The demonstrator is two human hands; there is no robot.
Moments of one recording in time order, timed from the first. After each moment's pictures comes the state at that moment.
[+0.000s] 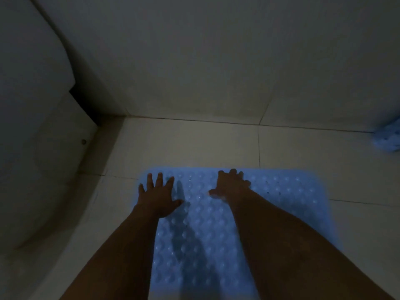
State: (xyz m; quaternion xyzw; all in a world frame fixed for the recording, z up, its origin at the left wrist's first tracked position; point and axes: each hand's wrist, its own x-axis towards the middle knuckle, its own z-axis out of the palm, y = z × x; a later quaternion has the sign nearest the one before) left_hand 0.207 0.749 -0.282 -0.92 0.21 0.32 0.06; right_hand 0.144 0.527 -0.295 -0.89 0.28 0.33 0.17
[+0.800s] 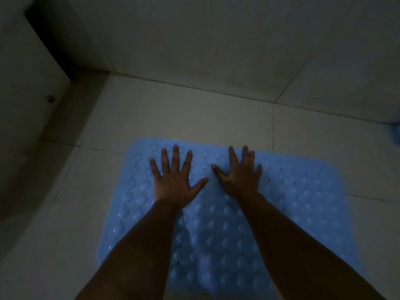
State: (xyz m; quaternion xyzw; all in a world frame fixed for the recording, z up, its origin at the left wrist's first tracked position) left_hand 0.190 0.722 -0.413 -0.96 0.24 0.14 -0.02; right_hand 0.124 0.527 -0.402 -0.93 0.31 0.12 0.16
